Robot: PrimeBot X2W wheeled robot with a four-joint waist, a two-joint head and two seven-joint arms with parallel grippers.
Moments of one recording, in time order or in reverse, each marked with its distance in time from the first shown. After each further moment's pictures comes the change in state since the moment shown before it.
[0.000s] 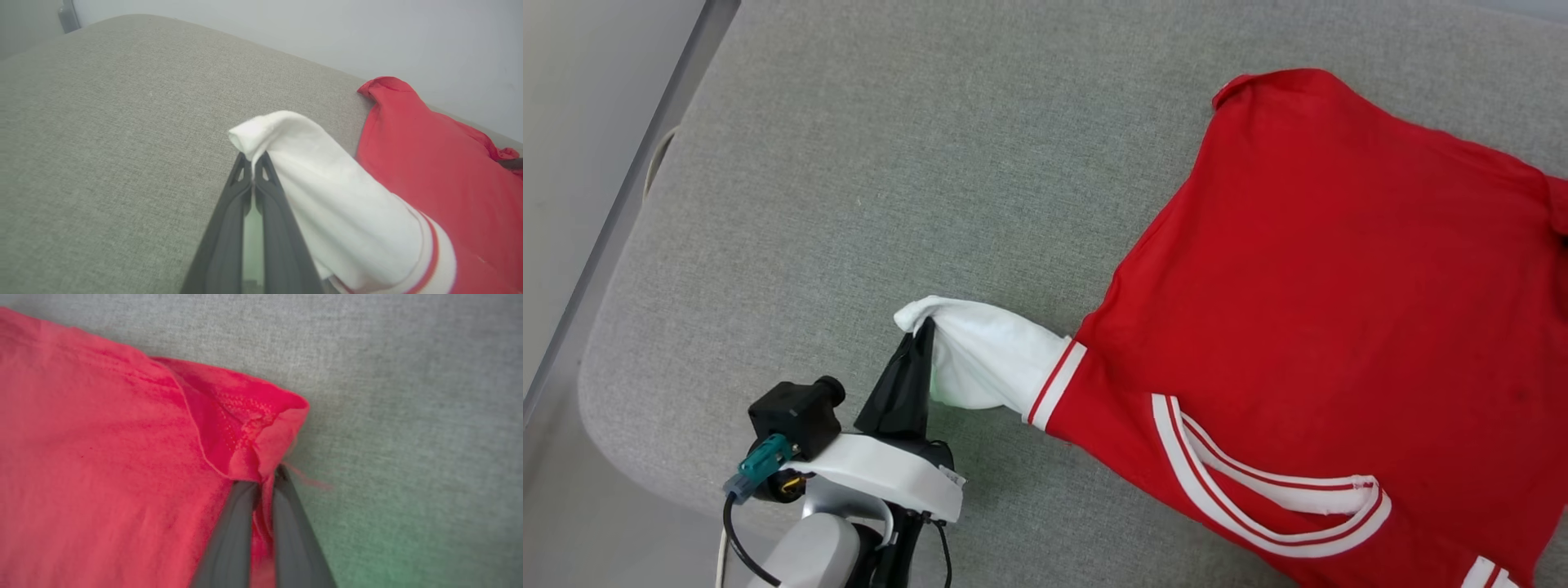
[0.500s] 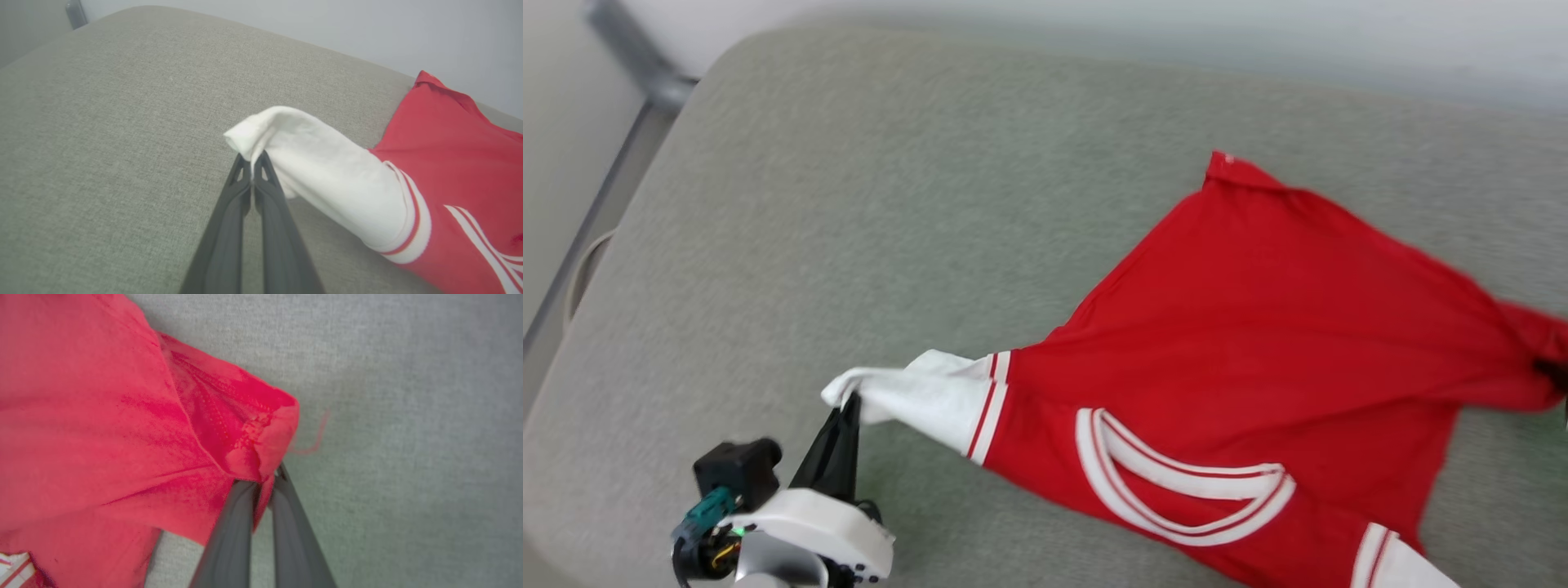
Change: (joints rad) left arm 0.107 0.085 0.053 0.047 -0.025 0.020 0.024; right arm 0.270 -0.019 -0.026 -0.207 0.073 0.000 -0.075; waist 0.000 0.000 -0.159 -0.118
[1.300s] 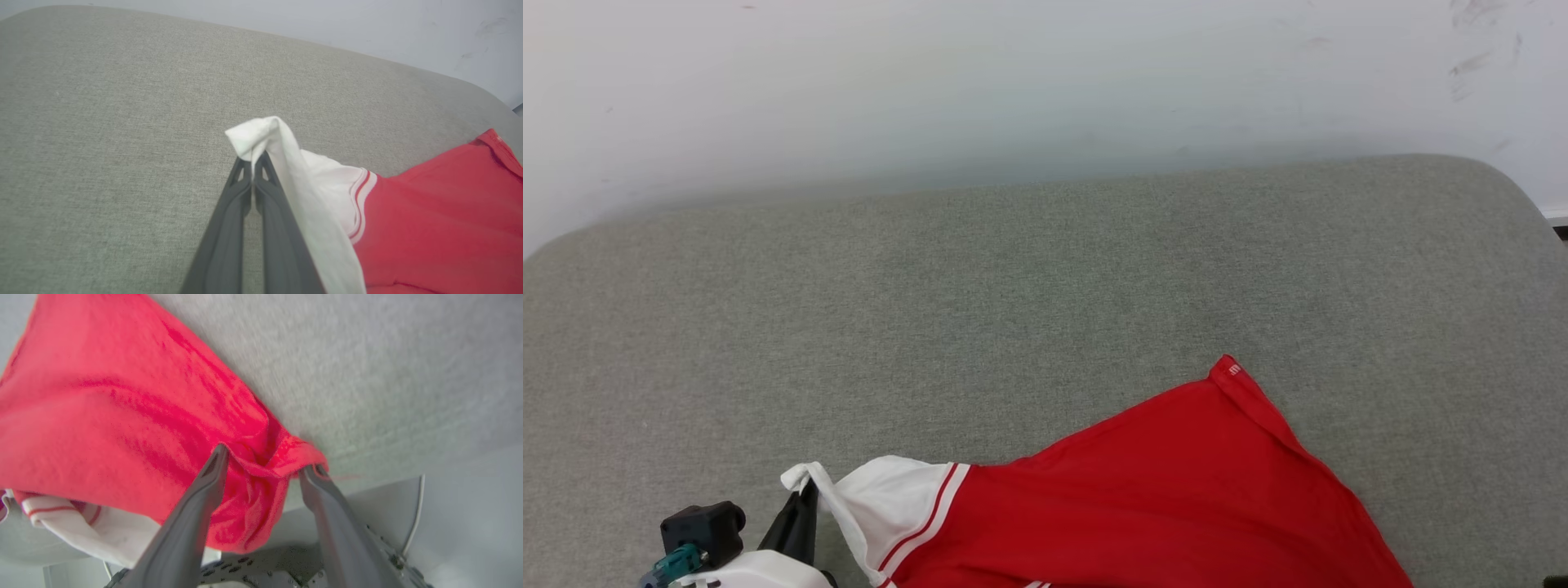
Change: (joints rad) left arm 0.165 0.092 0.030 -0.034 -0.054 0.059 0.101; right arm 0.759 0.430 -0.185 -0.368 -0.041 0.000 -0.180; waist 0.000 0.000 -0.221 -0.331
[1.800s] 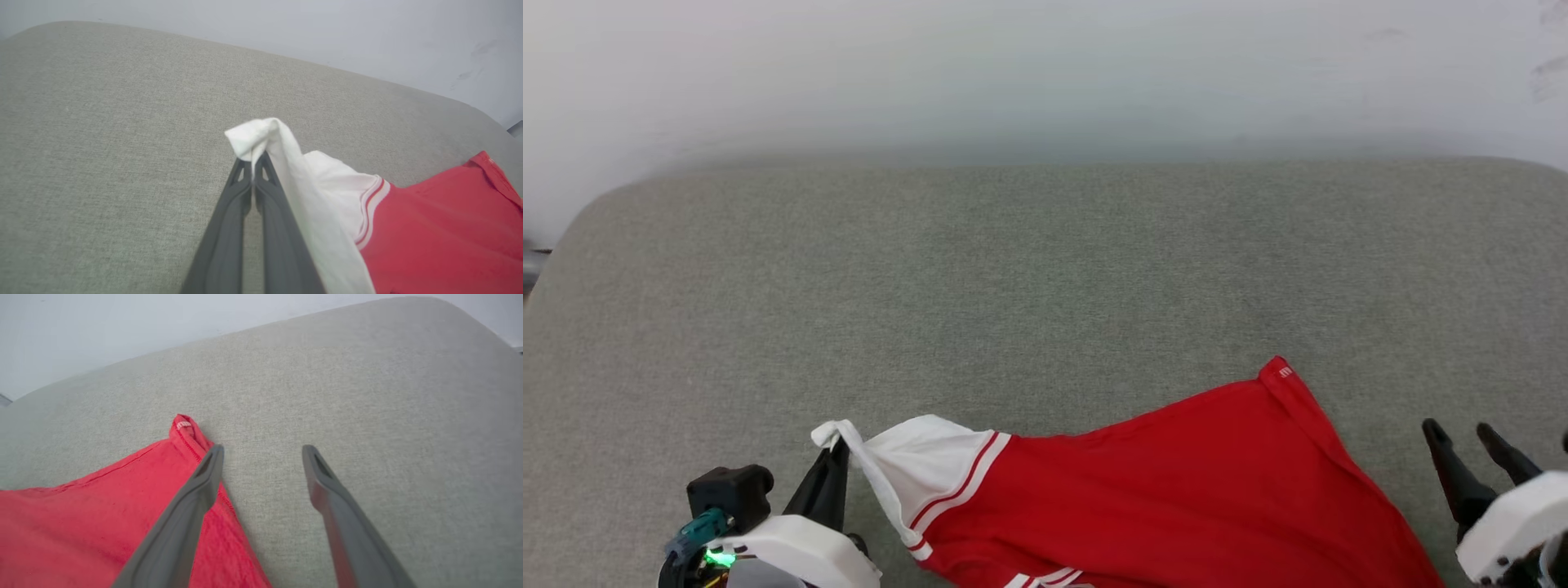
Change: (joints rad) left arm -0.062 -0.020 -0.032 -0.020 0.018 -0.009 -0.005; right arm -0.245 -0.174 0.118 -0.003 -0.026 0.000 -0.406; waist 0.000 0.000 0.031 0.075
